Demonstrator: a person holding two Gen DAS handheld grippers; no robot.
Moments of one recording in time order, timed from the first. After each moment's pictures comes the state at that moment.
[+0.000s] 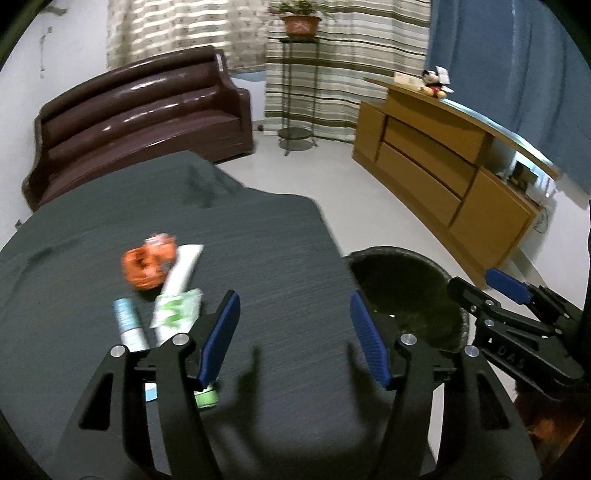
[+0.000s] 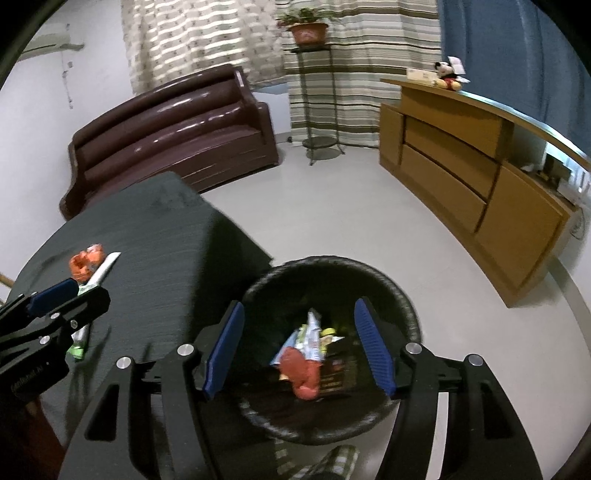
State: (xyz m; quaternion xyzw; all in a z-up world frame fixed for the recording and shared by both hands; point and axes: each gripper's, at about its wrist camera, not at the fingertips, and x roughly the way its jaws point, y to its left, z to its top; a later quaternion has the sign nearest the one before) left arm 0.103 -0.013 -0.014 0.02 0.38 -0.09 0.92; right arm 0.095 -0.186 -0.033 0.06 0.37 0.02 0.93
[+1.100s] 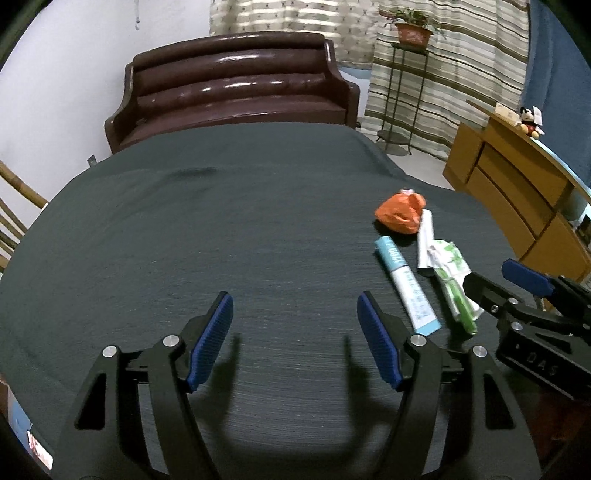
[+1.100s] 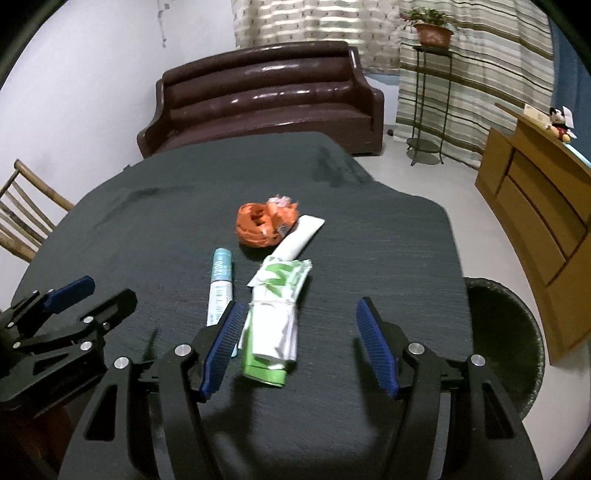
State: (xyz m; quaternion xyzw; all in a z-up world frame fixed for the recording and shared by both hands) left arm 0.053 0.174 -0.027 -0.04 0.39 0.07 0.92; right arm 0.095 0.004 -0.028 -0.03 0.40 0.17 0.90
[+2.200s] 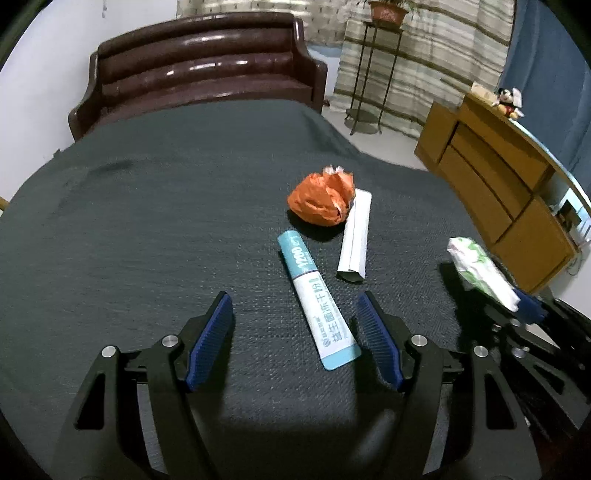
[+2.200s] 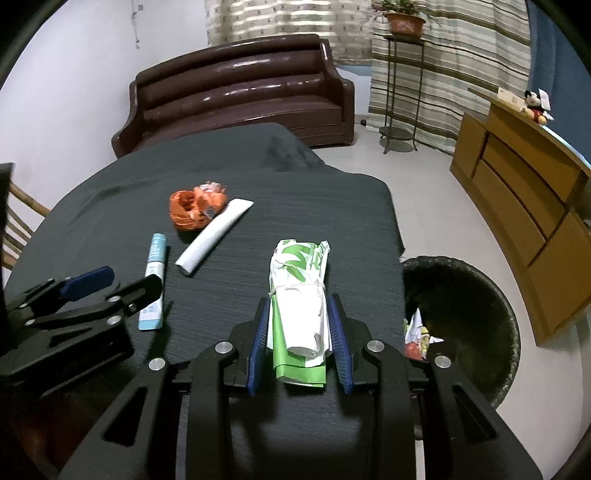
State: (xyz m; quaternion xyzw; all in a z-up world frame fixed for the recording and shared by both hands) left arm 0.097 0.113 -0.047 -0.05 0.44 0.01 0.90; right arm 0.093 -0.049 -0.033 -0.02 0.41 0.12 0.90
